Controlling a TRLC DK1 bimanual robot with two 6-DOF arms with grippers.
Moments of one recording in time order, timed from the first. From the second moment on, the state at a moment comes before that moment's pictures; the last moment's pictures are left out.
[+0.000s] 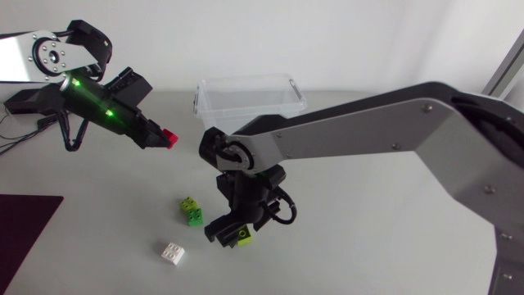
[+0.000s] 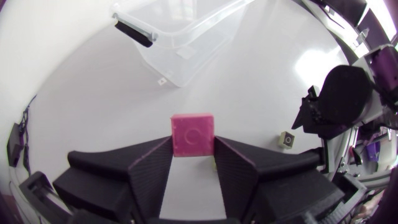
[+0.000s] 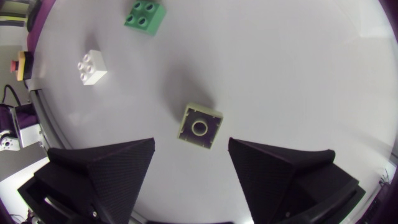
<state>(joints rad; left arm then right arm) -0.08 1.64 1.32 -0.80 0.33 0.56 0.88 2.10 1.48 -0.89 -0.14 0.22</state>
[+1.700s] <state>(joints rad) -0.21 2.01 1.72 -0.37 0.35 0.23 0.58 1.87 1.57 -0.63 -0.04 0.23</state>
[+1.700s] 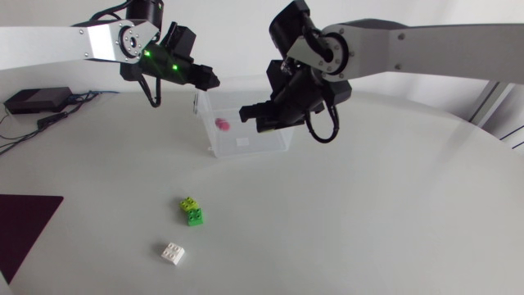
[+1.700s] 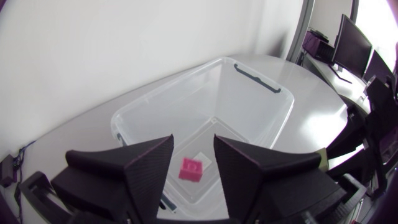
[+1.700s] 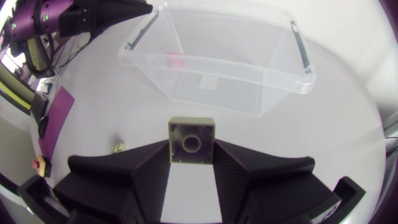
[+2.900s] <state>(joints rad) -0.12 1.59 1.03 -0.50 0.36 0.72 0.51 2.10 1.85 -0.37 0.01 0.16</state>
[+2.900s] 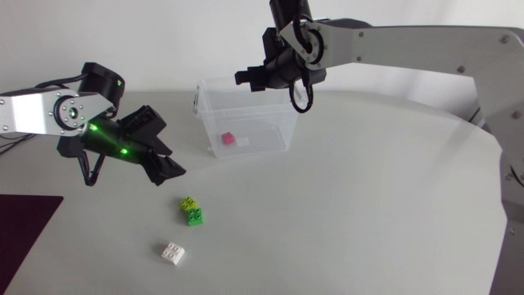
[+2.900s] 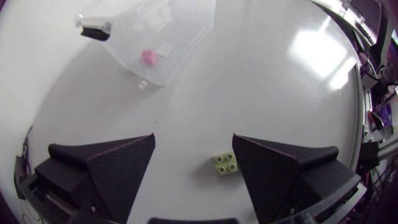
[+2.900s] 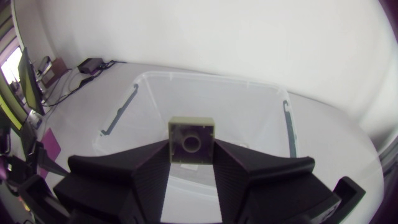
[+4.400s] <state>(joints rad) -0.38 1.74 0.86 -0.80 0.14 0.23 0.65 1.79 1.42 -0.43 0.09 0.13</state>
